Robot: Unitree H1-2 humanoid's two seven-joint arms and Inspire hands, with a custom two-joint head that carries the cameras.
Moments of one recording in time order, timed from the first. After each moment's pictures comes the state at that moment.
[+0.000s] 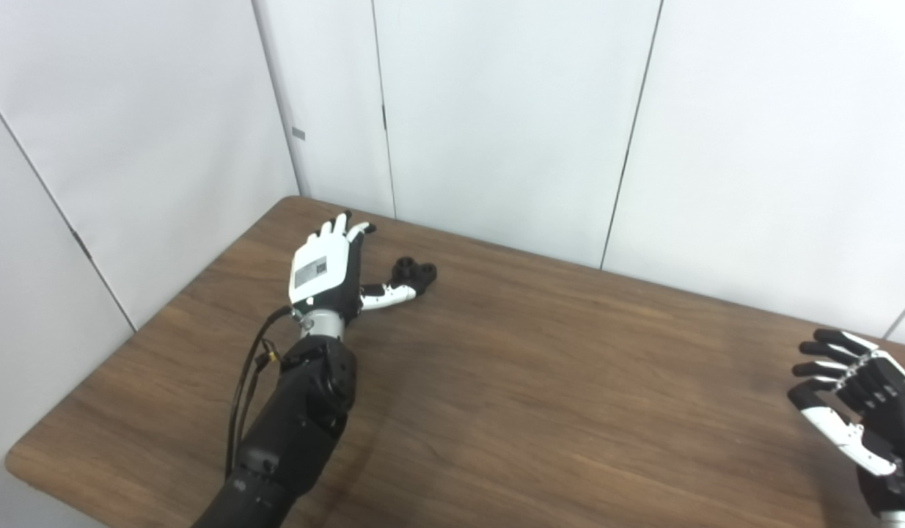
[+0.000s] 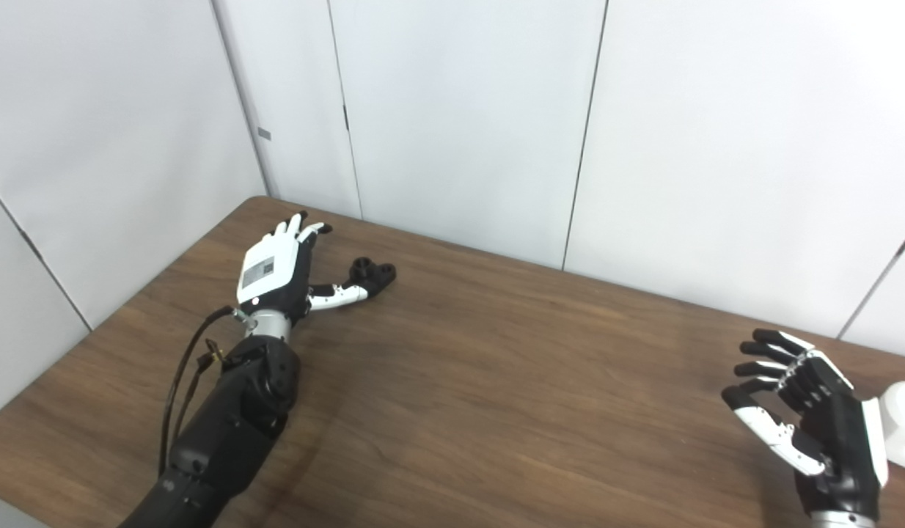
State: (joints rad) left arm -0.30 0.38 0.03 0.15 0.78 0.42 0.19; right arm -0.32 -0.13 -0.08 0.39 0.06 -0.45 0.10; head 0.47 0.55
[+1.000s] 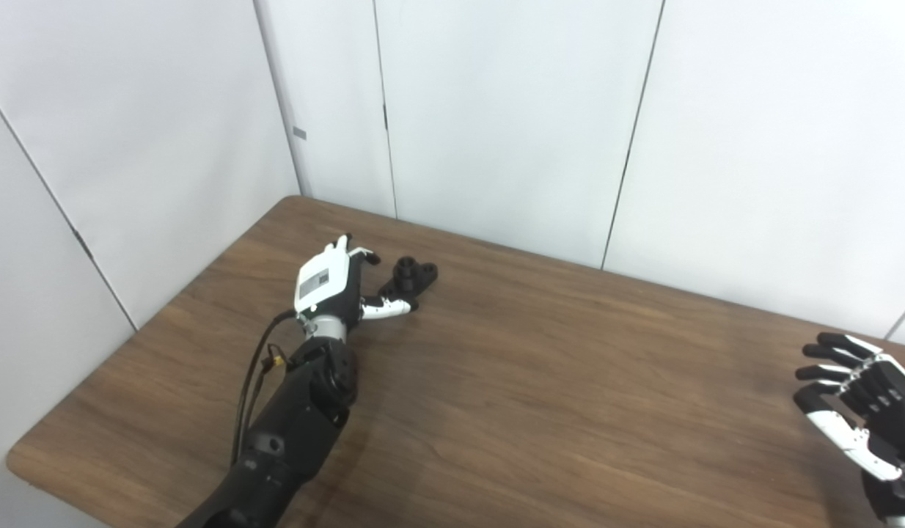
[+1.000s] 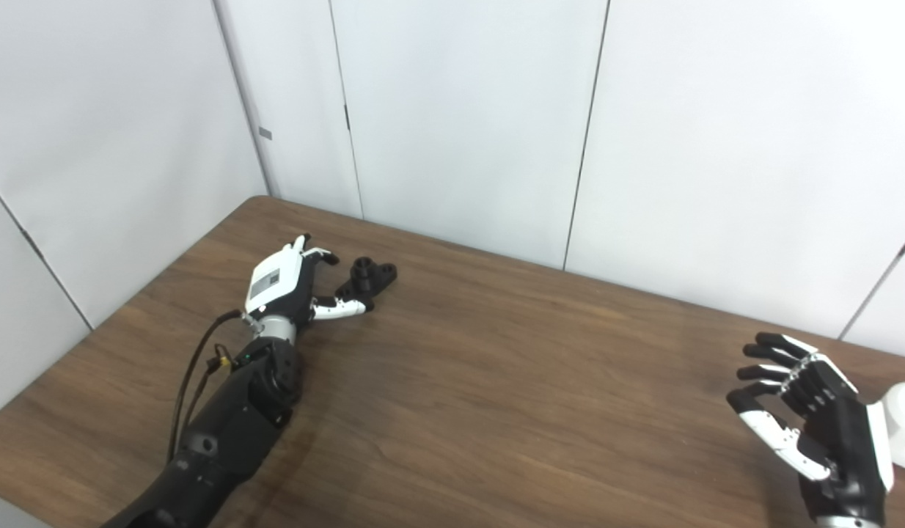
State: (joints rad) left arm -0.37 0.39 0.00 0.37 0.64 0.33 0.26; right arm -0.31 -0.15 -0.08 0.38 0.07 -0.45 0.12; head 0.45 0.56
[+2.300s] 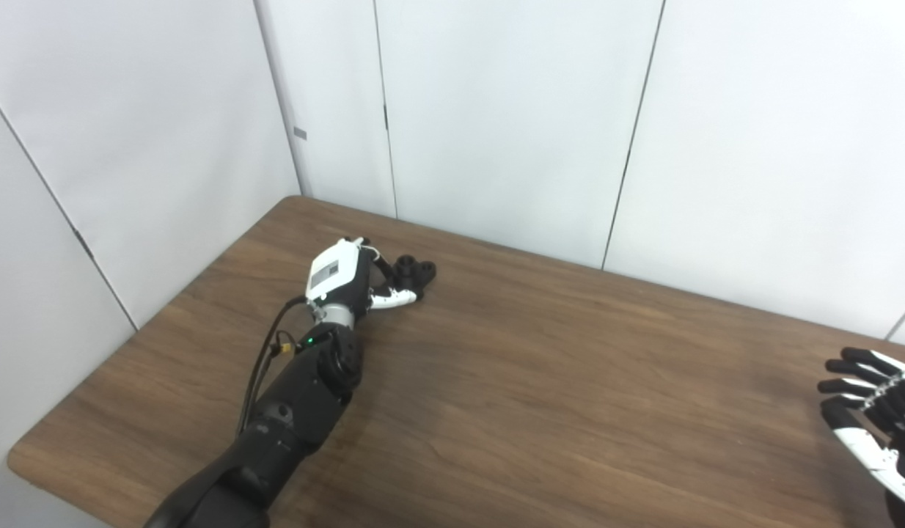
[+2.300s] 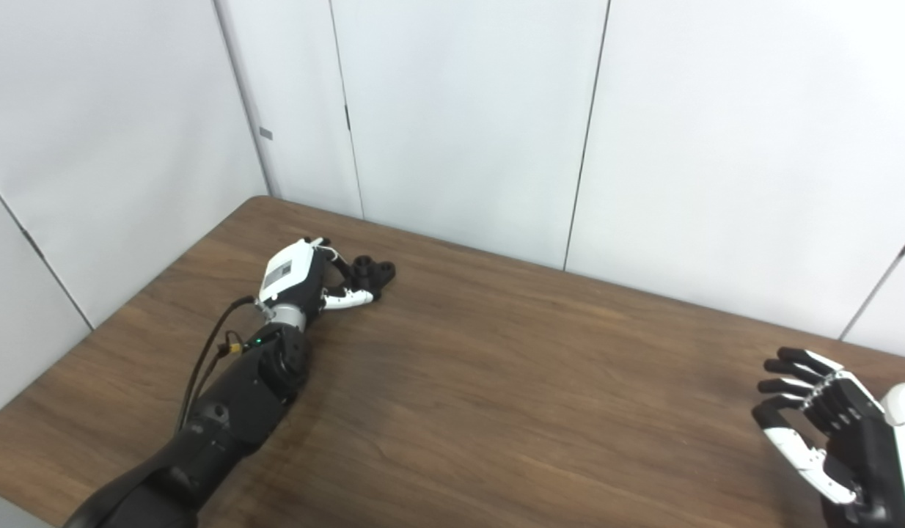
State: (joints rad) left arm -0.46 0.44 -0.10 0.56 0.56 0.26 0.27; right arm -0.25 -0.17 -0.10 0.31 0.09 -0.45 0.12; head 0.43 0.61
